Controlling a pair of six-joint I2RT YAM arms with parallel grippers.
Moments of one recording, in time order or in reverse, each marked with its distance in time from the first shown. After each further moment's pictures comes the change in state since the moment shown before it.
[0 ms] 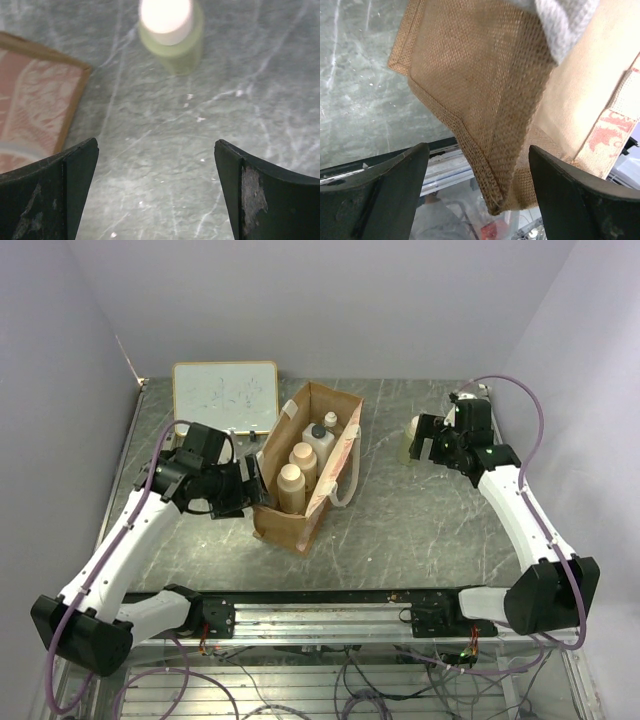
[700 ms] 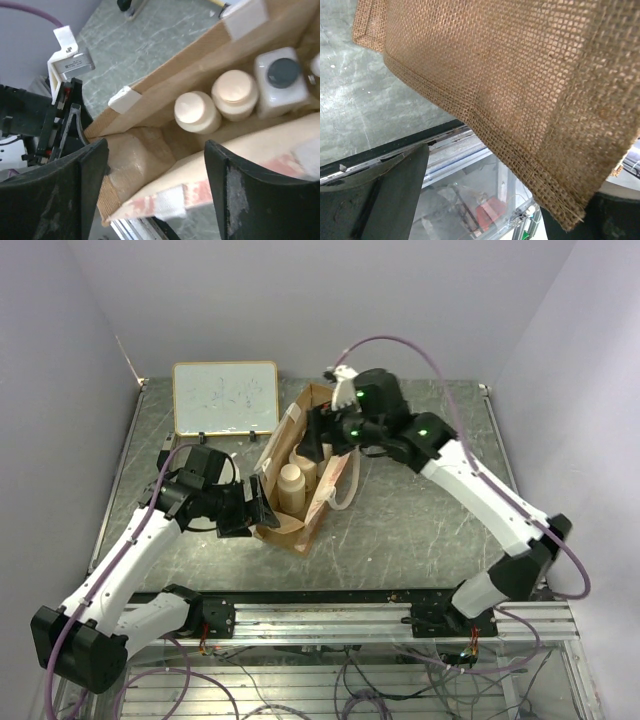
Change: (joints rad) left arm 0.000 -0.106 -0.227 0.106 0.152 -0.012; right arm 0.594 0.213 0.539 -0.116 -0.286 0.060
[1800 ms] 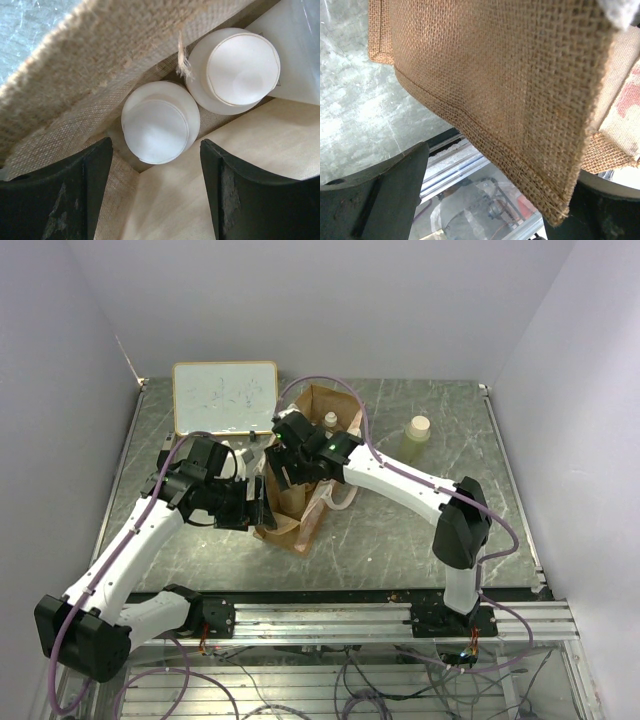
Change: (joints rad) left arm 0.000 0.062 0.071 -0.059 0.002 0.235; right arm 0.211 0.405 0.064 -0.045 0.412 0.066
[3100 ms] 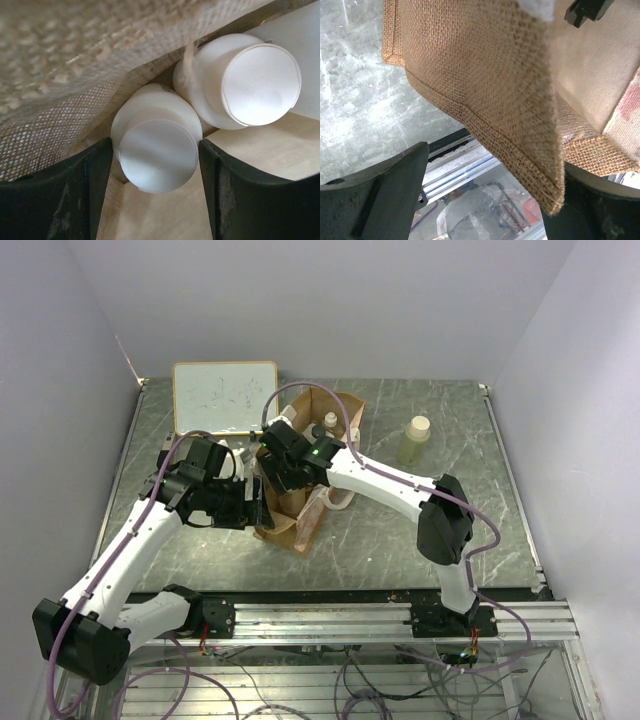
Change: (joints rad) left arm 0.000 -0.010 0.004 -0.007 -0.037 0.016; right arm 0.033 0.092 0.066 -0.031 0.090 -0.056
